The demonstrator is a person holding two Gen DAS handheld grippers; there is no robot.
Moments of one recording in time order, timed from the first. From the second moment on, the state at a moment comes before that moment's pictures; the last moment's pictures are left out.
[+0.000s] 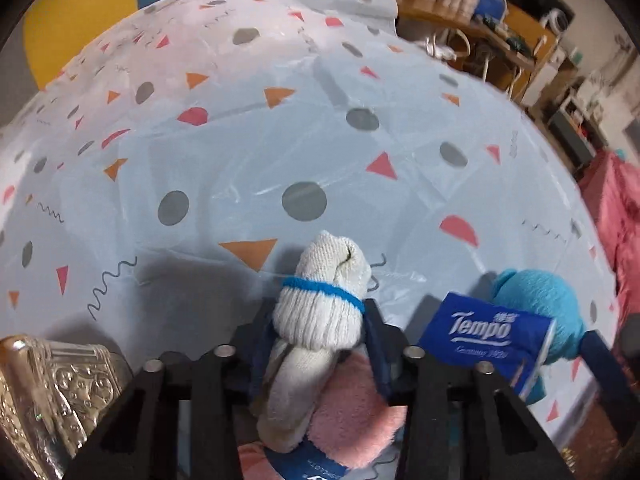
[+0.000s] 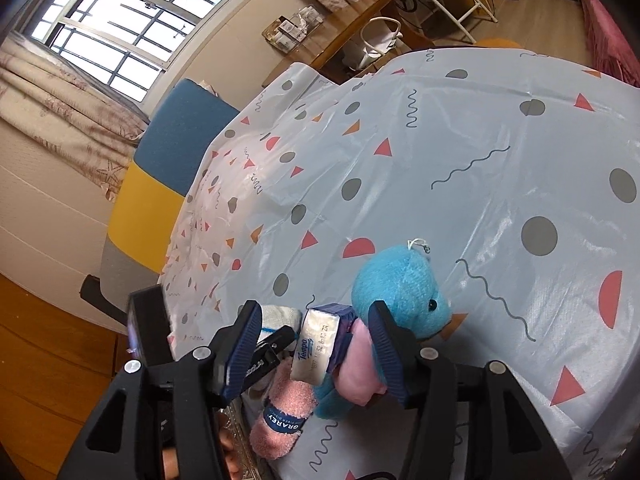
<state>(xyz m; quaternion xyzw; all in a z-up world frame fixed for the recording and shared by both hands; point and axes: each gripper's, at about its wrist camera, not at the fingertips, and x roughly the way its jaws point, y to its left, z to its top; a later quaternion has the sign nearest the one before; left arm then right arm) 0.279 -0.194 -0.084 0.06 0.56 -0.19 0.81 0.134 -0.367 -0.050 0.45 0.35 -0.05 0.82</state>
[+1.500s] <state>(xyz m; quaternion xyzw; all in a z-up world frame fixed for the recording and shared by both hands) 0.218 0.034 0.099 -0.10 0.39 -0.12 0.91 0.177 -0.297 -0.066 0.22 0.48 -0.05 0.85</state>
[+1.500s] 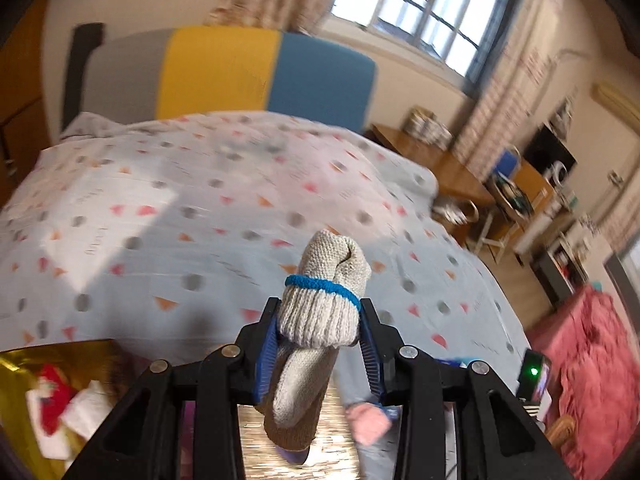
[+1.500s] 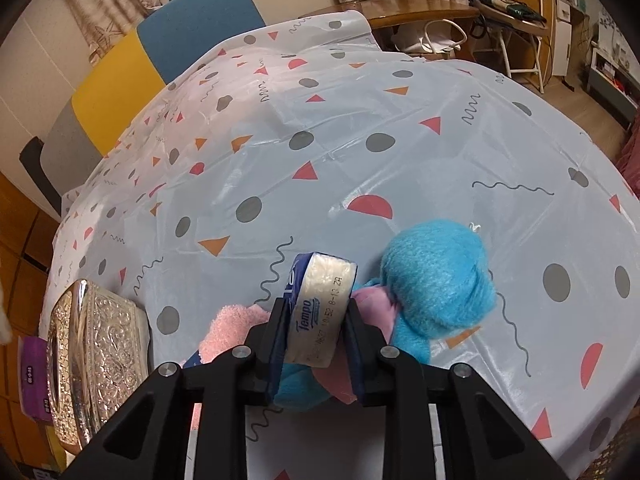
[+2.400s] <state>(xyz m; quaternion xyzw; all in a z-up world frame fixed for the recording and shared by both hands) 0.032 0.330 -0.051 -0.22 0.43 0.15 0.86 0.179 -0.273 -0.062 0.12 0.48 -0.05 0.87</state>
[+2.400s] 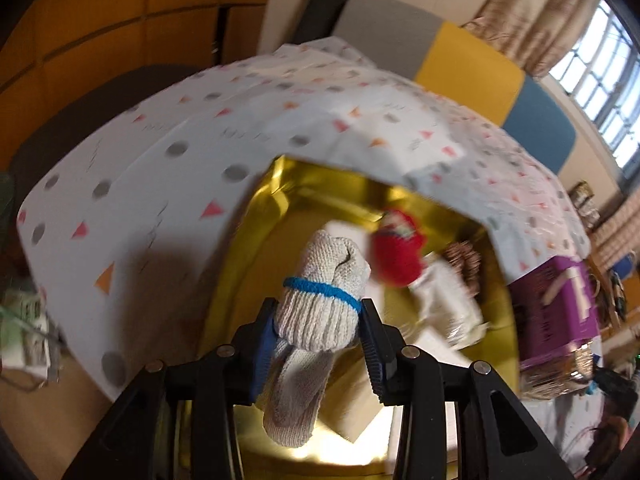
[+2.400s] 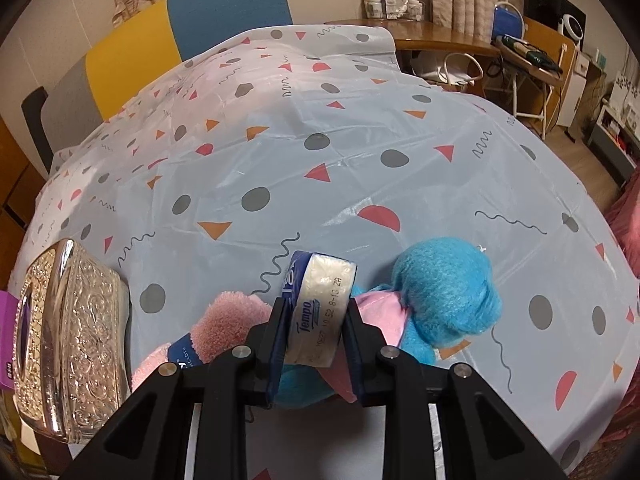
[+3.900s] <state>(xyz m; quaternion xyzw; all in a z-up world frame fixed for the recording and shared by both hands) -0.010 0.221 -0.026 -0.06 0.36 0.16 0.92 0.181 -0.265 -0.067 0.10 0.49 -0.06 0.86</state>
